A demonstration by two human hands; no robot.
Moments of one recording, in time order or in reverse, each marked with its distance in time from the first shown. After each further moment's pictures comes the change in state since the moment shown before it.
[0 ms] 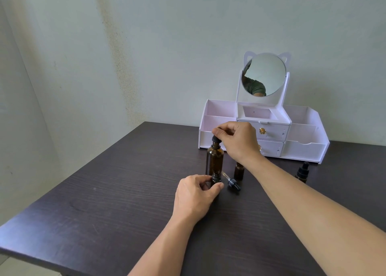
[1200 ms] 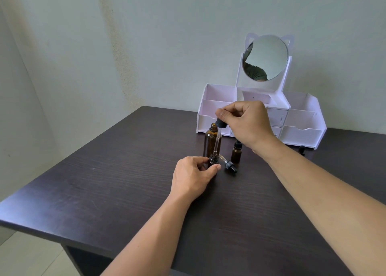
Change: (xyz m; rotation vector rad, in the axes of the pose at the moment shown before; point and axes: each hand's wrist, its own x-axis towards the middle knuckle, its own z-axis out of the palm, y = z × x) left_hand -0.001 0.001 0.000 -0.012 -0.032 -0.054; right_hand -0.019 -0.024 -0.026 0.026 -0.021 -0.050
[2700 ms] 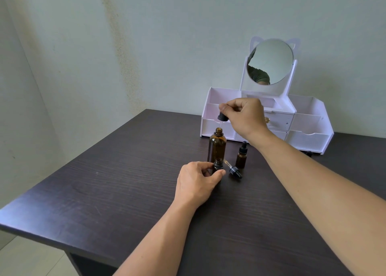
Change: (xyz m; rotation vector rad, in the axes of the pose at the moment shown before) left_hand -0.001 0.001 0.000 -0.007 0.017 0.006; right_hand 0.036 0.016 0.017 -0.007 0.045 0.040
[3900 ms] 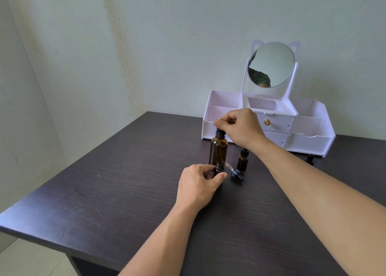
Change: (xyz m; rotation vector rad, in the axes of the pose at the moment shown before) left_hand 0.003 -0.004 0.001 0.027 -0.018 0.014; right_hand -0.004 0.013 0.006 -0.160 -0.145 0.000
